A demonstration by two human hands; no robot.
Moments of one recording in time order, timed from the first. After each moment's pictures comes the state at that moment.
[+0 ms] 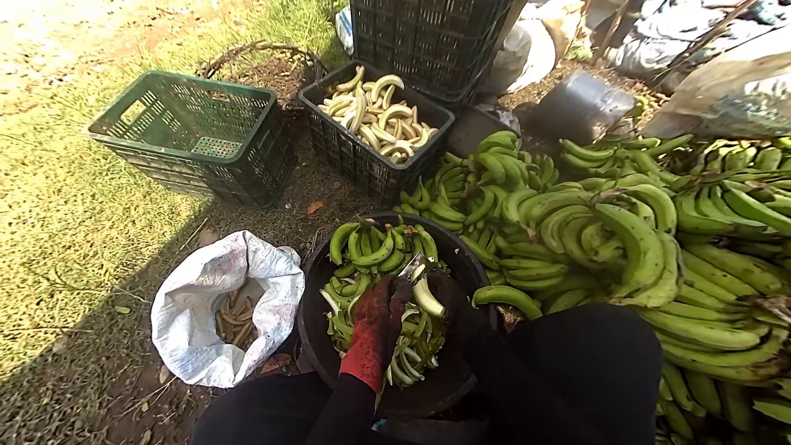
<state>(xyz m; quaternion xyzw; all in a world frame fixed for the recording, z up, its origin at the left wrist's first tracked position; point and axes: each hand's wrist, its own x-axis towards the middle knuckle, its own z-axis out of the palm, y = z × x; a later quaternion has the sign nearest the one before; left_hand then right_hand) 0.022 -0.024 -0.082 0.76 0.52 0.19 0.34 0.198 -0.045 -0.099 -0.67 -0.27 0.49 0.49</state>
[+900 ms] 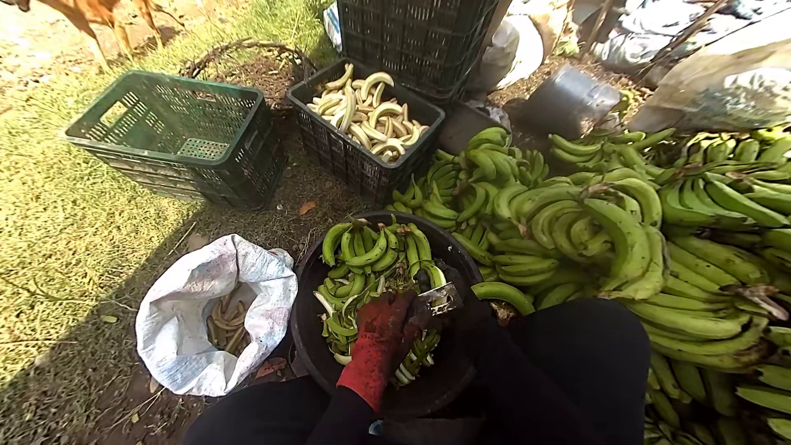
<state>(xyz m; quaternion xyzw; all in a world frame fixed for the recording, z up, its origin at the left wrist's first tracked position) 0.028 -0.042 -0.083 0.86 0.41 0.16 0.25 0.218 -0.040 -0.110 -0.43 0.02 0.64 0.63</state>
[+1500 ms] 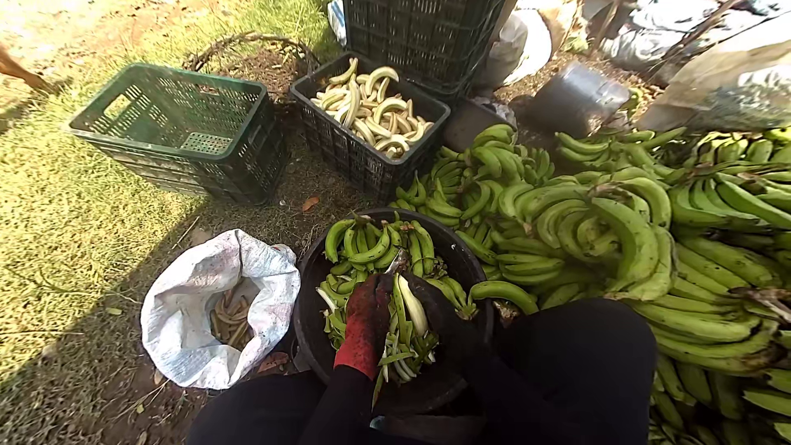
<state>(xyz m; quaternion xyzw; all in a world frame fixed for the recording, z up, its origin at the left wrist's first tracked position) 0.021 -0.013 -0.098 0.71 0.57 0.17 0.38 0.177 -0.073 -0.101 -0.58 -0.43 0.49 0.48</state>
